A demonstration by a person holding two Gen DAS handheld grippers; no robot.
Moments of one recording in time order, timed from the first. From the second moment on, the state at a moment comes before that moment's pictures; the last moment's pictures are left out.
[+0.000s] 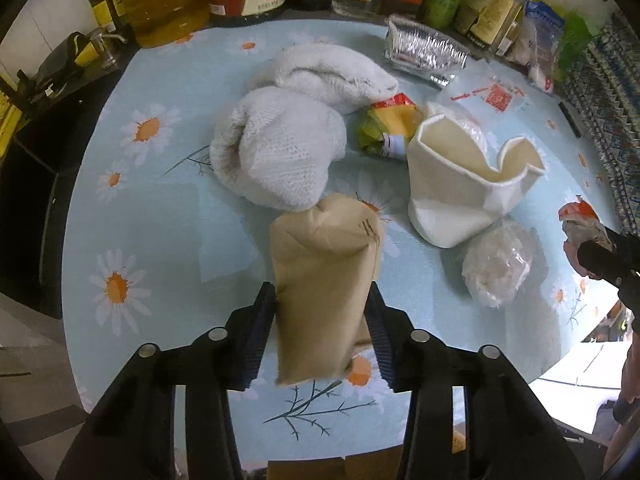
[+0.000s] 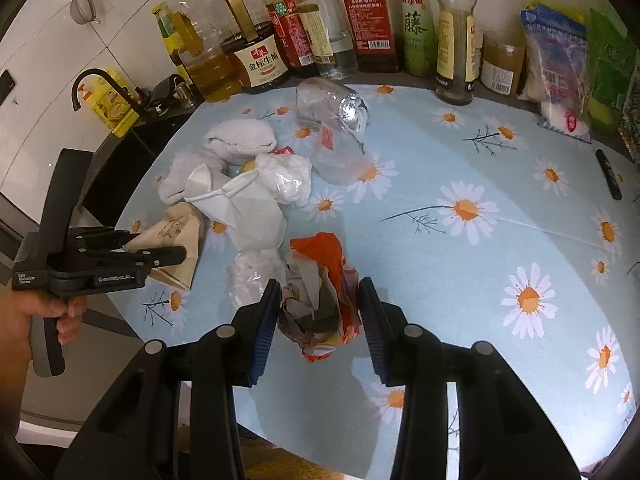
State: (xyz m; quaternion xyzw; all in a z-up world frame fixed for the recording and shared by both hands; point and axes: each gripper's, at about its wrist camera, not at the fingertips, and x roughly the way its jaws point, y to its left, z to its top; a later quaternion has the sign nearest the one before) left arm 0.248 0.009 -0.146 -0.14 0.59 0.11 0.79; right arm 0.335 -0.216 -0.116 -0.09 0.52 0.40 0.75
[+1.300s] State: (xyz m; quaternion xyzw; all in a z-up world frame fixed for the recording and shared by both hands) left arm 0.073 0.032 -0.101 -0.18 0.49 -0.03 0.85; right arm 0.147 -0.145 -0.102 -0.12 0.52 0.37 0.76
